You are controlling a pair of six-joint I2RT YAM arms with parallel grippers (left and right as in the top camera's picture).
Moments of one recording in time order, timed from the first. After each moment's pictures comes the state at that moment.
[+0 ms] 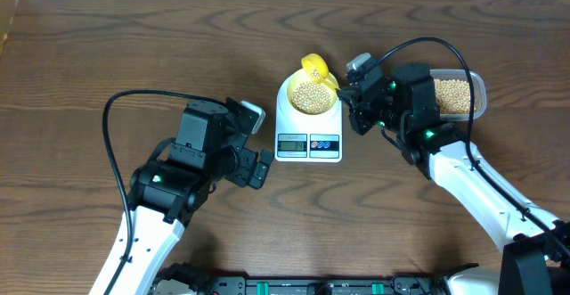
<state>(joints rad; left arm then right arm) -0.35 1.07 0.94 -0.82 0.18 0.09 0.35 1.50 0.87 0.03 -0.40 -0.12</state>
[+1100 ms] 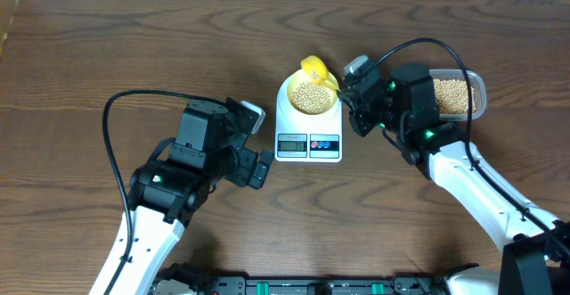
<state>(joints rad) -0.35 1.07 0.94 -0.82 0.18 0.09 0.35 1.50 0.87 0.01 -0.39 -0.23</state>
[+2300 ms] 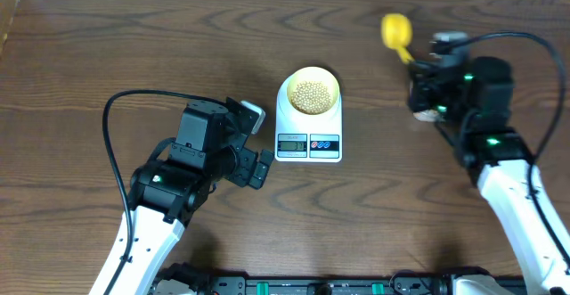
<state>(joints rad) -0.35 1.07 0.94 -0.82 0.18 0.09 0.04 1.29 0.87 -0.09 -0.29 0.14</state>
